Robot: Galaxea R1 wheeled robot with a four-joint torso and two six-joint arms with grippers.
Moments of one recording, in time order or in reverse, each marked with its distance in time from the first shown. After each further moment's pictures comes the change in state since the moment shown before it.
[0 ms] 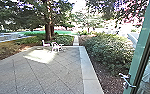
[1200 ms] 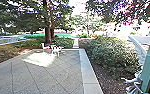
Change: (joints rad) left arm 0.012 0.000 0.000 0.000 0.006 0.000; right arm -0.007 0.003 0.000 0.000 -0.006 0.001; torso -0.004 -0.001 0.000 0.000
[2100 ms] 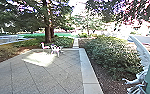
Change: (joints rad) left arm 0.002 -0.042 0.016 -0.003 0.001 -0.003; right arm 0.003 -0.007 0.001 0.003 -0.003 0.003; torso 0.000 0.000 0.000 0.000
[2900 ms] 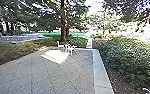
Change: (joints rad) left arm -0.042 -0.096 0.143 -0.037 0.002 -0.005; right arm -0.003 -0.001 0.000 -0.003 -0.001 -0.004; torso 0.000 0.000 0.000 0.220
